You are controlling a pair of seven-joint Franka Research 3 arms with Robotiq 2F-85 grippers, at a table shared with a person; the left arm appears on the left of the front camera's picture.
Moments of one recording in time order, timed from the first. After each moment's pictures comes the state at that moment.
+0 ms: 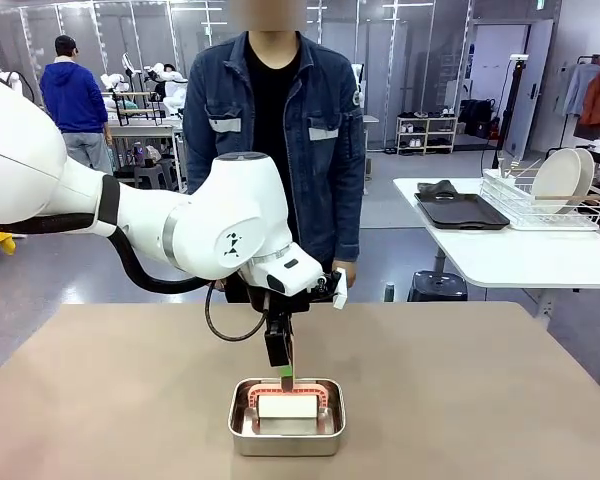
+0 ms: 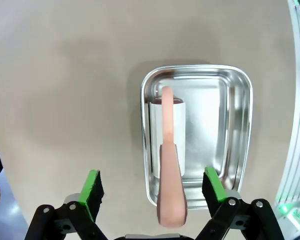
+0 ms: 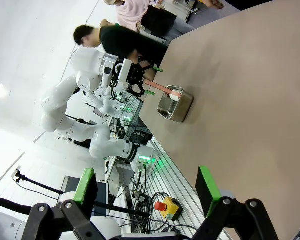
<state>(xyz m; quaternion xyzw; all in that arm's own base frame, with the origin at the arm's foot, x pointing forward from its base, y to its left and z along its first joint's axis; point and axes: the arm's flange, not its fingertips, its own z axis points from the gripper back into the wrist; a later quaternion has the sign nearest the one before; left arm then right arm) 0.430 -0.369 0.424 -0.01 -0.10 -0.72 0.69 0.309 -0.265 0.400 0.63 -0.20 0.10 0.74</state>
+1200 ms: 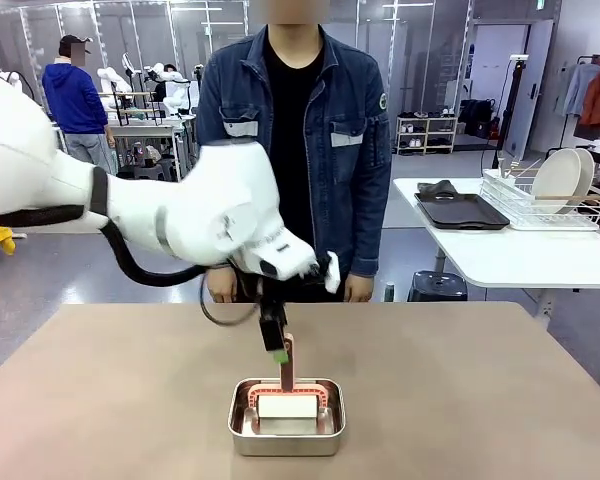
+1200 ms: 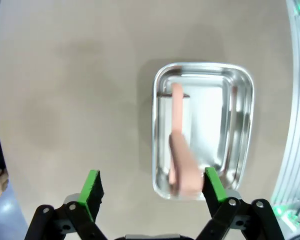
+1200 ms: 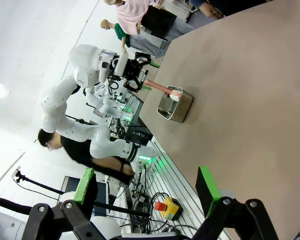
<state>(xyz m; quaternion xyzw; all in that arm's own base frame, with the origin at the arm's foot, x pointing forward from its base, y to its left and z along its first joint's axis) 0.444 -0.343 0.449 -0.04 -0.11 -0.69 0.71 0.309 -0.265 0.400 0.63 -0.20 0.10 0.74</state>
